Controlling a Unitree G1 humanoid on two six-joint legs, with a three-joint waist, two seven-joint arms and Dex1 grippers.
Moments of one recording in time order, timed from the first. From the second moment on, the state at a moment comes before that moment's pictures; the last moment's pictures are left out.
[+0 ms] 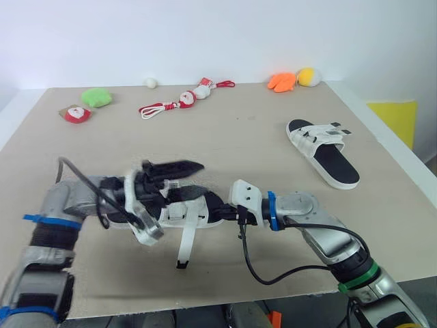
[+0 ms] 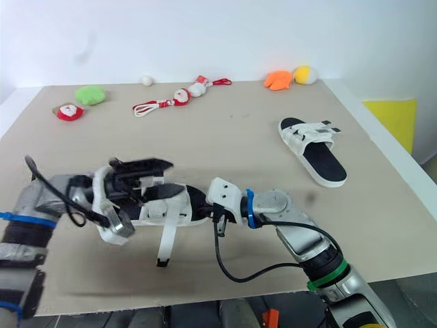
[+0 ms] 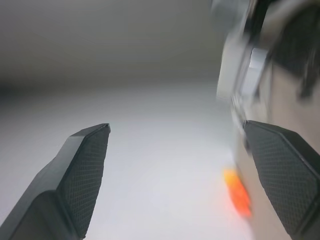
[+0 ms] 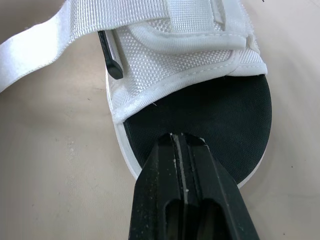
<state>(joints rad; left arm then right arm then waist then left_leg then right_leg) -0.52 0.77 -0.13 0.22 0.35 -1.17 -0.26 -0.48 -0.56 0.42 -0.19 0.17 0.49 0.91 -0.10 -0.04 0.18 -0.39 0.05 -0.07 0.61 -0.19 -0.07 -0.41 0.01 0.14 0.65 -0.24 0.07</state>
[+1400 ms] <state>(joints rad) -0.01 0.84 -0.16 -0.46 -0.73 0.64 -0.92 -0.49 -0.51 0.40 -0.23 0.19 0.65 0.90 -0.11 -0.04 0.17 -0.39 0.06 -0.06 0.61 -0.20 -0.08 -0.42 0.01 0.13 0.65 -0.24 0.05</state>
